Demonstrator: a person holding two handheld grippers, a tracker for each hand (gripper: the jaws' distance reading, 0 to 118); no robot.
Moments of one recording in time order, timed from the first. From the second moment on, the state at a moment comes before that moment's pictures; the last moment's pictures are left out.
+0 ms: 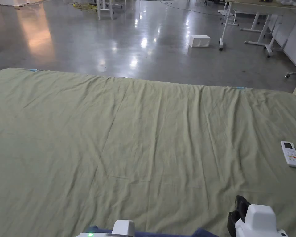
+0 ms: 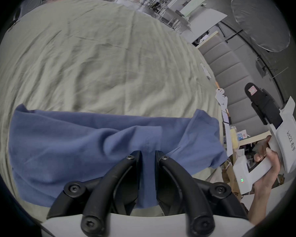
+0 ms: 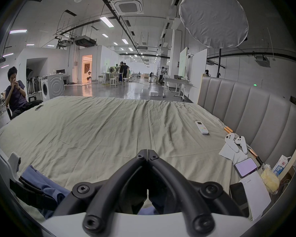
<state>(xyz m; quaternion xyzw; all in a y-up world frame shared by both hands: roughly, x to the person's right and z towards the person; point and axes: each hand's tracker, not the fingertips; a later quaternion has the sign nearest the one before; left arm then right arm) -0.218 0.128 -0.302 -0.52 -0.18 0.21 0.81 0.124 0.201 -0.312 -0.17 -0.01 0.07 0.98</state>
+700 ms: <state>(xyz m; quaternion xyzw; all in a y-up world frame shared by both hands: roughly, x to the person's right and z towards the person) -0.336 0.158 -0.290 -0.43 -0.16 0.24 0.85 0.118 0.208 -0.318 -0.16 0.00 0.07 0.98</state>
